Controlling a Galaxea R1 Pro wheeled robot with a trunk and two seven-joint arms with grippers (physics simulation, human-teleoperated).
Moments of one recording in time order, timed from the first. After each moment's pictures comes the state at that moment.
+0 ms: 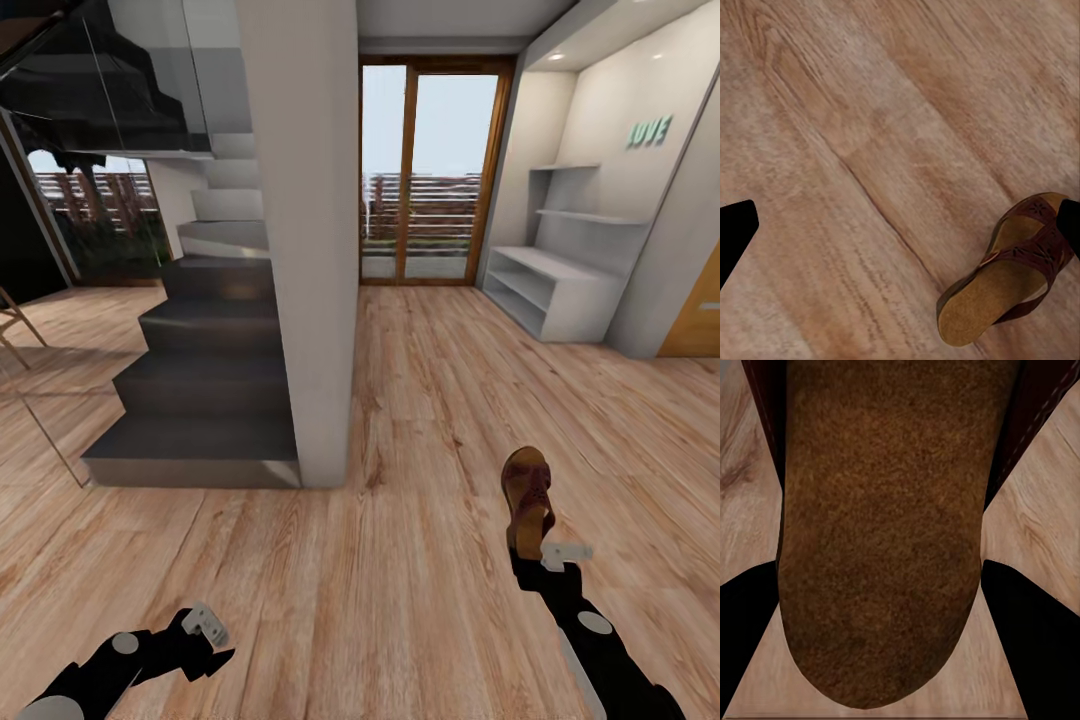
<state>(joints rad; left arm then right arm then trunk) -0.55 0.21 0.14 -0.29 -0.58 -0.17 -0.58 -0.34 -0.14 -0.11 -0.89 -0.01 0.03 0.00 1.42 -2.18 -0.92</state>
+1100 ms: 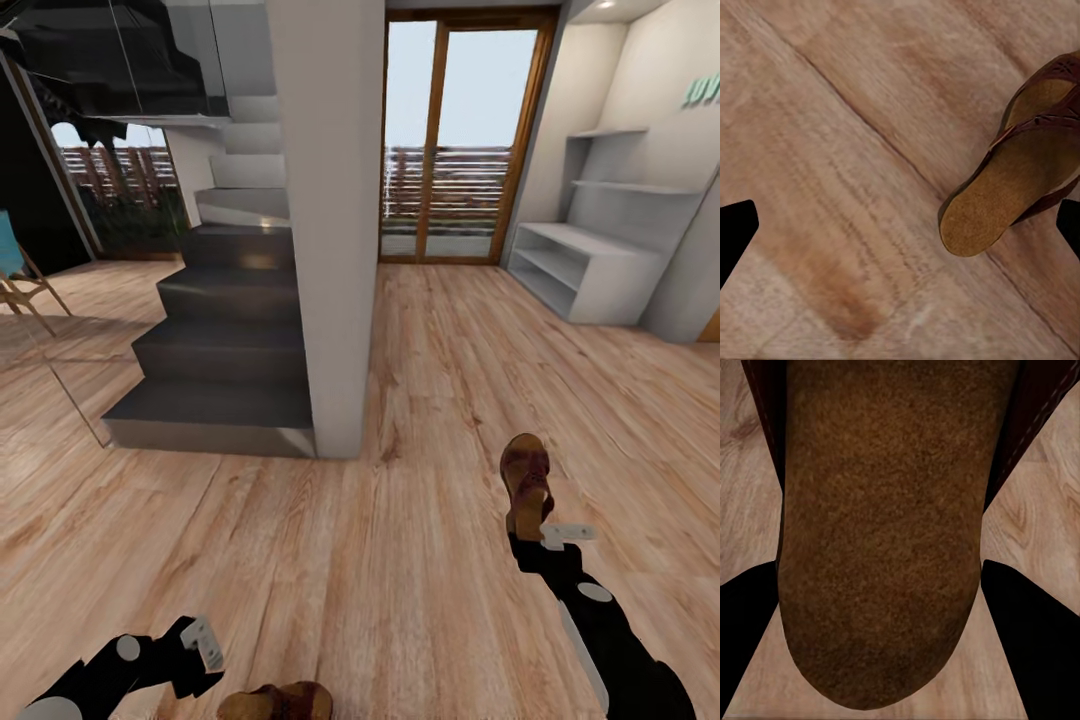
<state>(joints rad) -0.55 0.22 0.12 -0.28 -0.77 -0.18 -0.58 -0.34 -0.14 -0.10 -1.07 -0.01 0.25 0.00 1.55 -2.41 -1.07</state>
